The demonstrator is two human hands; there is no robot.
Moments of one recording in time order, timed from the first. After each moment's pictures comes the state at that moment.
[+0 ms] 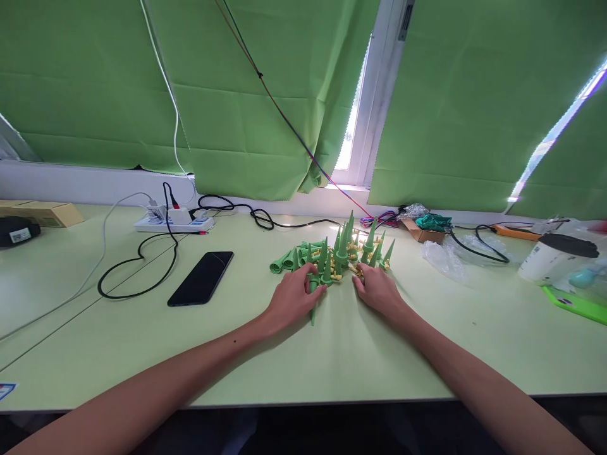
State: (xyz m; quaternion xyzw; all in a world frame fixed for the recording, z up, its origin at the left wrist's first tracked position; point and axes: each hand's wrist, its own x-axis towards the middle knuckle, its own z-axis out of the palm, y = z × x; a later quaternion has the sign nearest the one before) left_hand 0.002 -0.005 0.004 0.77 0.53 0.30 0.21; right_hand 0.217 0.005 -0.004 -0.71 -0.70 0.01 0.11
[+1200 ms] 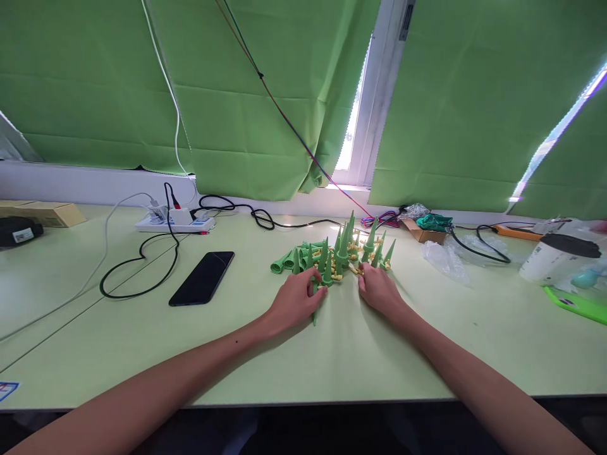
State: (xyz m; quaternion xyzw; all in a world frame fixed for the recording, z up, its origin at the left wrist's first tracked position) left_hand 0.003 -0.006 0.003 0.78 0.50 0.30 0.23; right_hand 0.220 0.009 -0.009 -0.72 -0.69 0.03 0.11
